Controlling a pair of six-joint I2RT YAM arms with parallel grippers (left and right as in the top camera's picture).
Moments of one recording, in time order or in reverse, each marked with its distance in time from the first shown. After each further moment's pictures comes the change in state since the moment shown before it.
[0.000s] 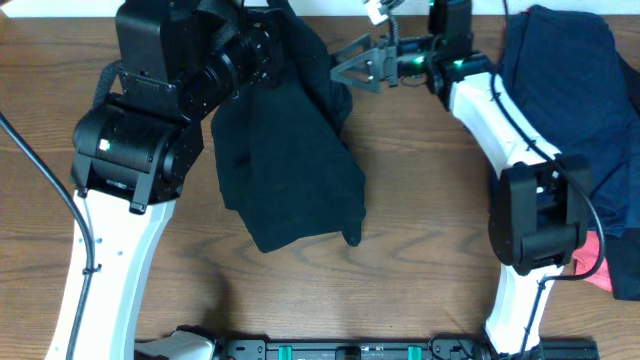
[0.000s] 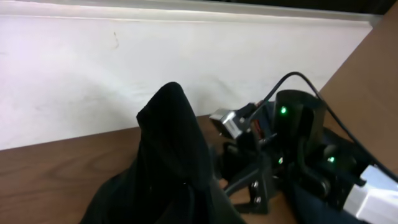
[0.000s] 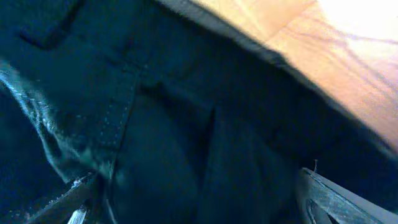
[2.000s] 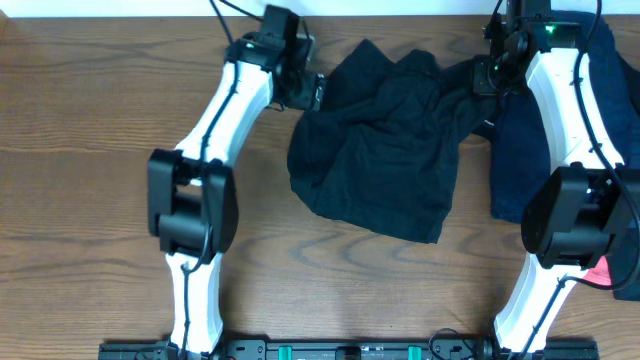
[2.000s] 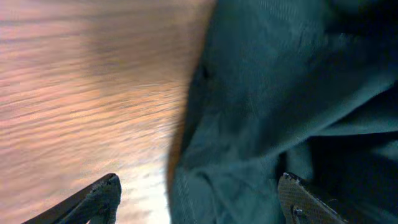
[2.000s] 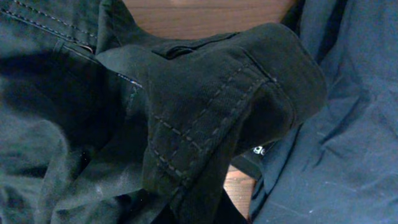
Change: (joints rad) left arm 0.043 0.760 -0.005 -0.056 0.031 0.144; right arm -0.272 0.000 0.237 -1.061 1.369 -0.323
